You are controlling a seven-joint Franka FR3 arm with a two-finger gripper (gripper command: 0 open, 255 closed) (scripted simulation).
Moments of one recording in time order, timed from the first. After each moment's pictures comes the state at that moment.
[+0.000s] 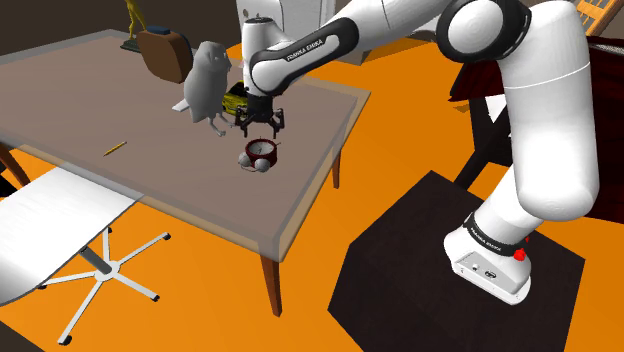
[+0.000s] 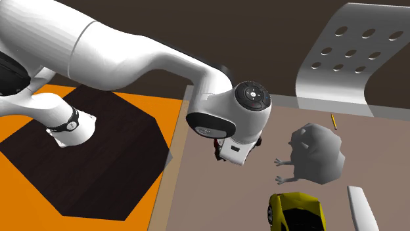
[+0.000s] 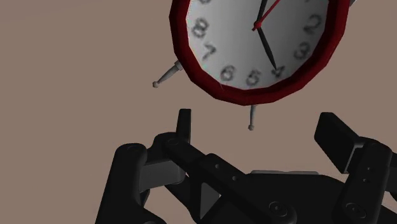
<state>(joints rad) 0.15 0.65 0.24 -1.51 -0.12 2.20 1.07</state>
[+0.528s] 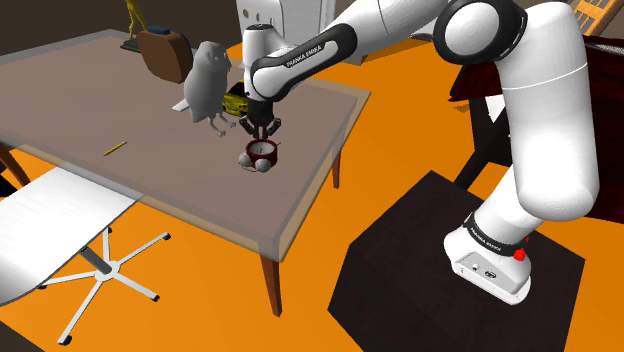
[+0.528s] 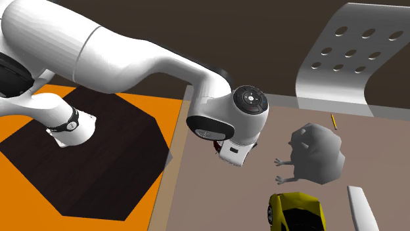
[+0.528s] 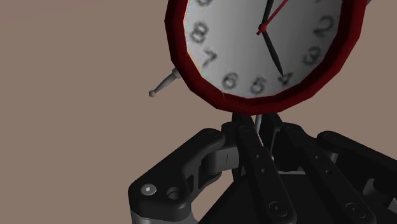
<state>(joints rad) 0.15 0.67 0.24 -1.52 -0.13 2.23 1.08</state>
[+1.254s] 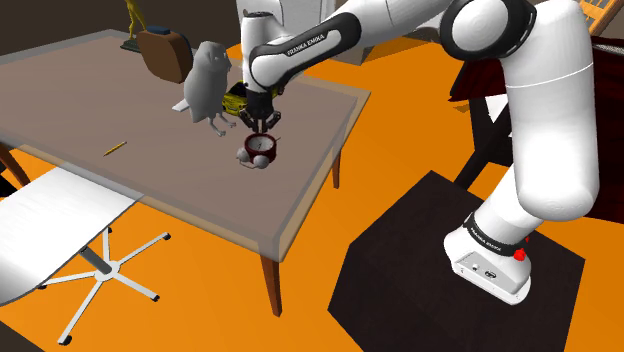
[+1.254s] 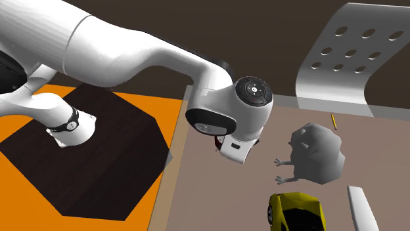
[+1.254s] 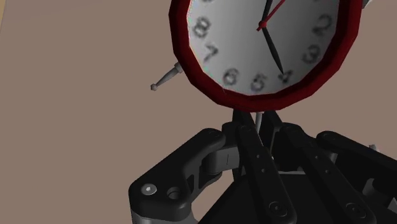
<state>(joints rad) 0.15 0.64 0.24 -1.51 -0.12 2.18 1.07</state>
